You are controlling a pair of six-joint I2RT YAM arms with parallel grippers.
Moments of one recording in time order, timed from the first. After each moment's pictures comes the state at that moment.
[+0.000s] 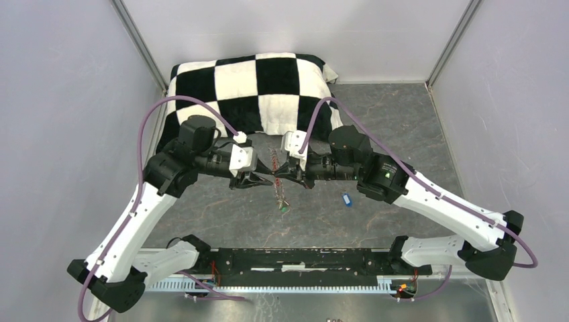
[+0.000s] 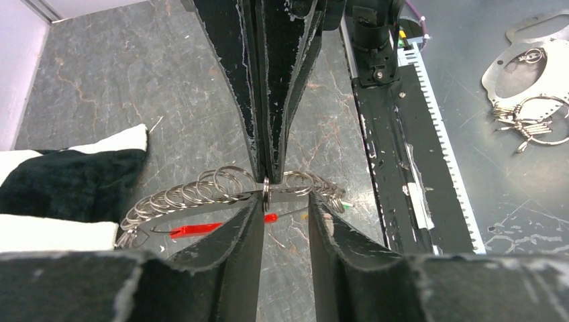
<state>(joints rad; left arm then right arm) -0.54 1.00 1.26 -0.84 0.98 0.71 1.03 1.19 1.29 -0.36 -0.36 -0.25</state>
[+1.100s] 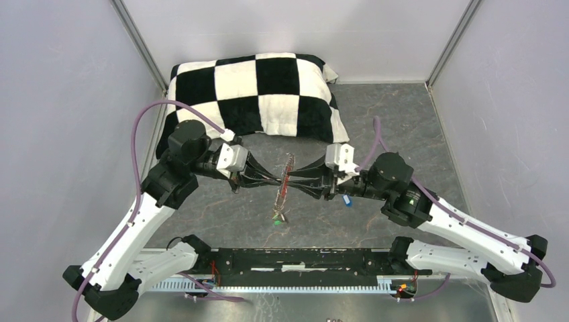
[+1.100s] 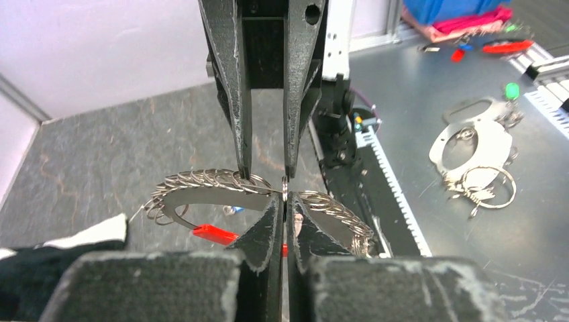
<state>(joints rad) -0.60 0.92 1.15 -0.45 1.11 0.37 1.04 0.91 0.97 0.02 -0.37 -0.12</state>
